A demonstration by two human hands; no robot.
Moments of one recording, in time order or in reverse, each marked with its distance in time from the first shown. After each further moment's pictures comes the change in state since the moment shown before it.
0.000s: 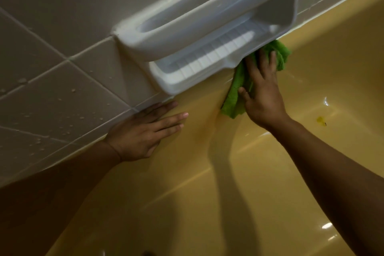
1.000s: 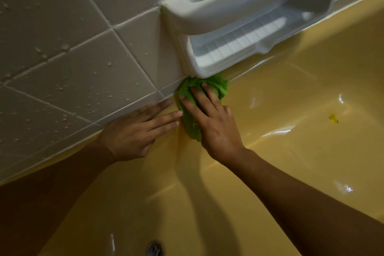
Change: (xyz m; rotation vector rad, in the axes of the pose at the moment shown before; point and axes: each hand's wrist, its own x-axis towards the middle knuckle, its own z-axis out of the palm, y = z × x) left_hand -0.073 0.002 0.008 0.058 0.006 -0.051; right_hand -0.080 -0.111 0.099 -0.233 -0.076 -0.419
